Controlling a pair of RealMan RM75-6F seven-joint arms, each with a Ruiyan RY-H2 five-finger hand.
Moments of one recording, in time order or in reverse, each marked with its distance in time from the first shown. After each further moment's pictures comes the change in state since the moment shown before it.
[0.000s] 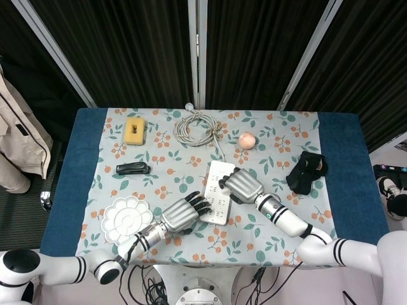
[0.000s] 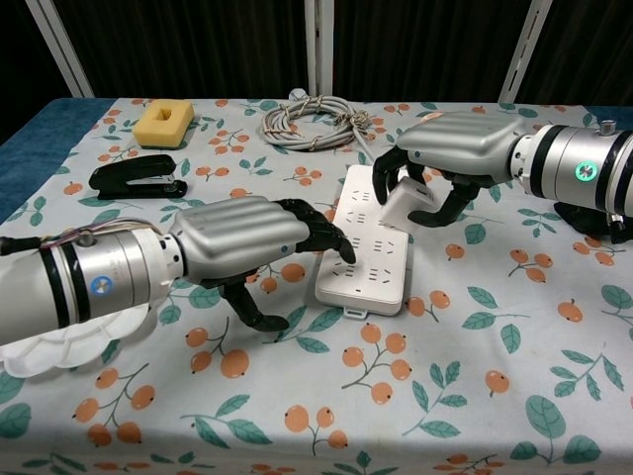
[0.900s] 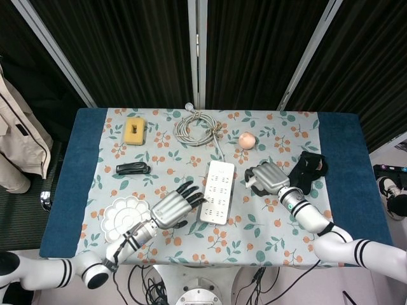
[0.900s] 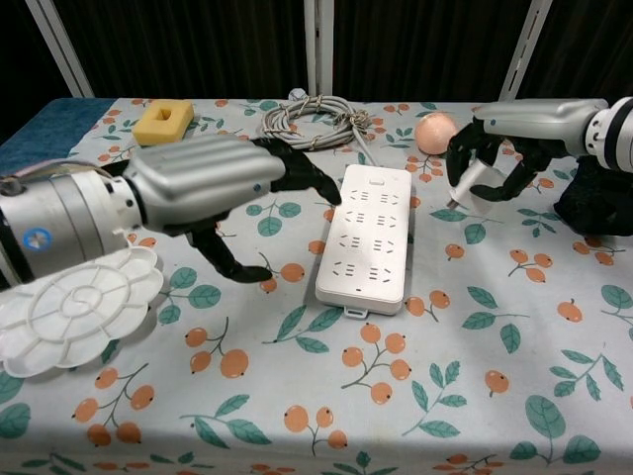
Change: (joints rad) left arm 0.045 0.133 -0.017 -0.165 0.047 0.186 0.056; right arm -0.056 0.137 0.035 -0.055 0.216 -0.104 0.118
